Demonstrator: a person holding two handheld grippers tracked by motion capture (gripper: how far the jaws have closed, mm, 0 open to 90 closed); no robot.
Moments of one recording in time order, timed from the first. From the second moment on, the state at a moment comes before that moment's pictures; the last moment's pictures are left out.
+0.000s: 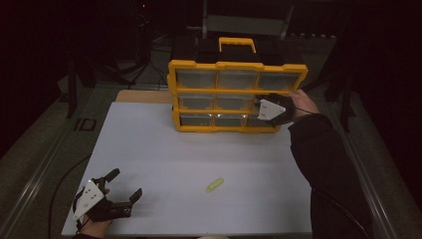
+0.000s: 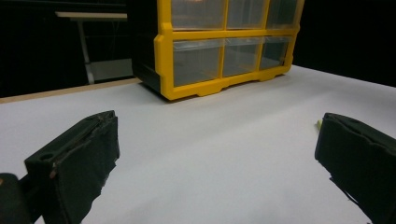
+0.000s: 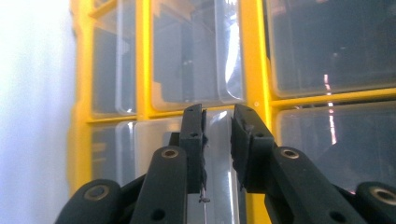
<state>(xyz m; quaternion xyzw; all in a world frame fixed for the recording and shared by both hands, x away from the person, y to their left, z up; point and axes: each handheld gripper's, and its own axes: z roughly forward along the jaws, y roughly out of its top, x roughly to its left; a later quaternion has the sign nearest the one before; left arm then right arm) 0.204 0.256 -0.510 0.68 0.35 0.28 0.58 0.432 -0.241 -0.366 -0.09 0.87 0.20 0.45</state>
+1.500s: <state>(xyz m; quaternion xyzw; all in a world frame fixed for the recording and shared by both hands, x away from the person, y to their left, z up) 0.204 0.255 -0.509 0.68 0.35 0.28 0.58 0.380 -0.258 -0.360 -0.11 0.88 0.26 0.38</state>
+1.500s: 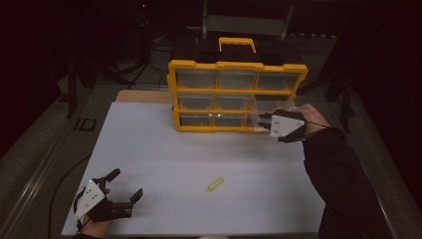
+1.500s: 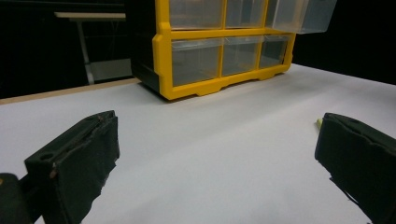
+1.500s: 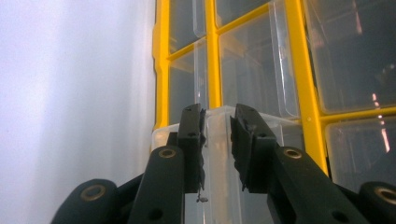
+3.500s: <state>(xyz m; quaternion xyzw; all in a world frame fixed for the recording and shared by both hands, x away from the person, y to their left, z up) 0.204 0.256 -0.508 0.68 0.35 0.28 0.58 0.338 -0.265 -0.351 0.29 0.75 0.53 0.27</state>
